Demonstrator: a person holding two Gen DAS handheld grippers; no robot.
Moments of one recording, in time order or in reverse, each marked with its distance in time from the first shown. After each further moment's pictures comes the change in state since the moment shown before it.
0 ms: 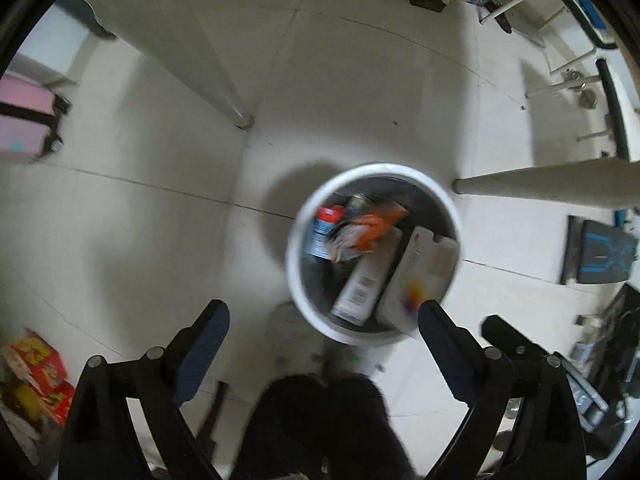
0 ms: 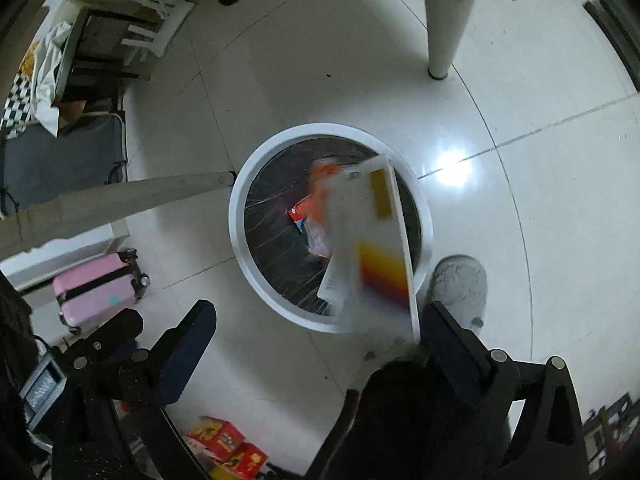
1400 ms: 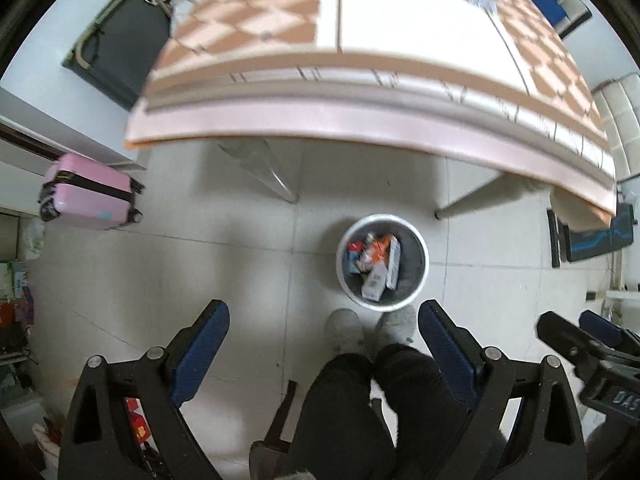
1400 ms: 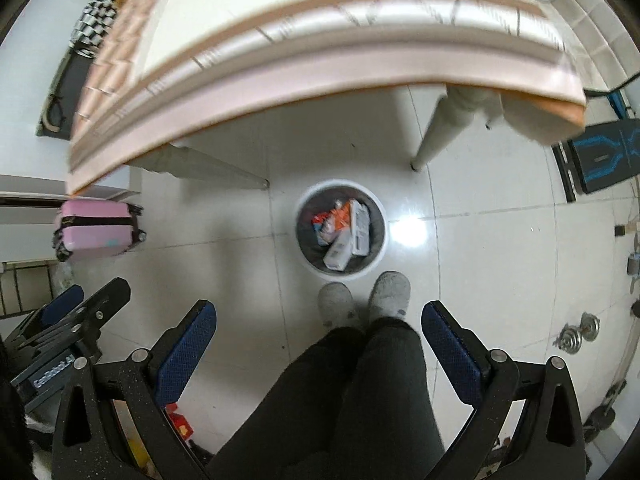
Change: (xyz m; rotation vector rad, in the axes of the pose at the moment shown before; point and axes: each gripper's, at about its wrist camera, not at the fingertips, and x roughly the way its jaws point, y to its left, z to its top) left arm -0.299 -0.001 -0.066 0.127 -0.231 0.119; right arm -0.346 0.157 -0.109 -0.295 -0.126 -0.188
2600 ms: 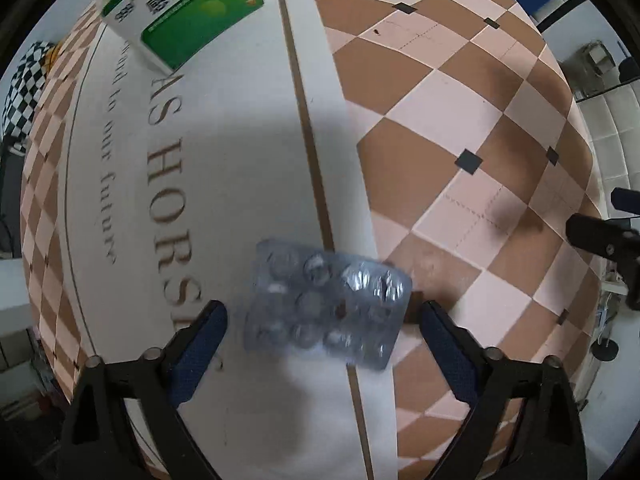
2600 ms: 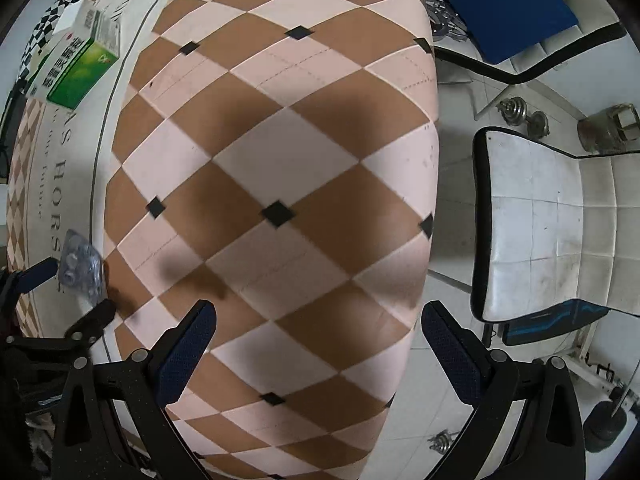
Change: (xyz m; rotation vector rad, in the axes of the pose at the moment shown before) left arm 0.081 -0.239 0.382 0.253 0.116 -0.044; right arm -0.013 -0.128 0.526 -0.199 0.077 -0.172
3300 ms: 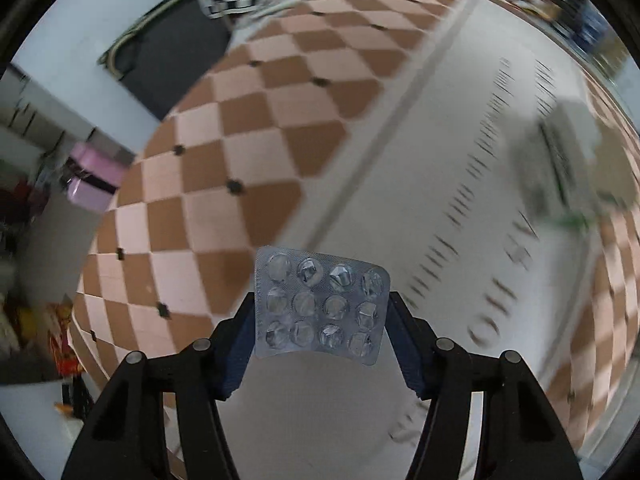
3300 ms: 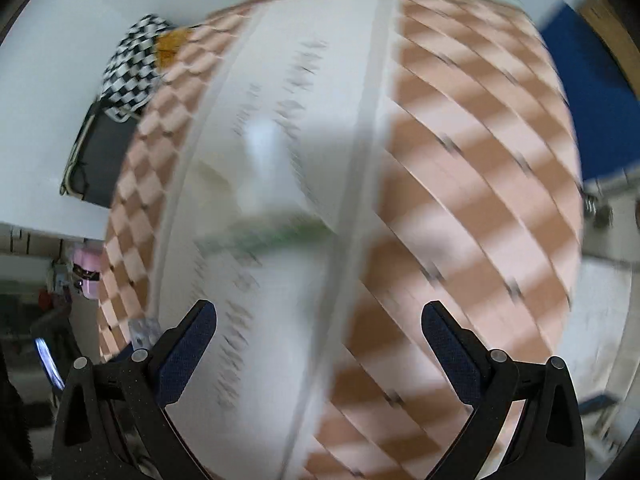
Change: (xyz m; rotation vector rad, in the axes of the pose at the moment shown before) left arm -0.043 0.203 -0.039 -0.772 -0.152 0.159; right arm -0.088 0.184 0.138 -0.172 -0.176 0.207
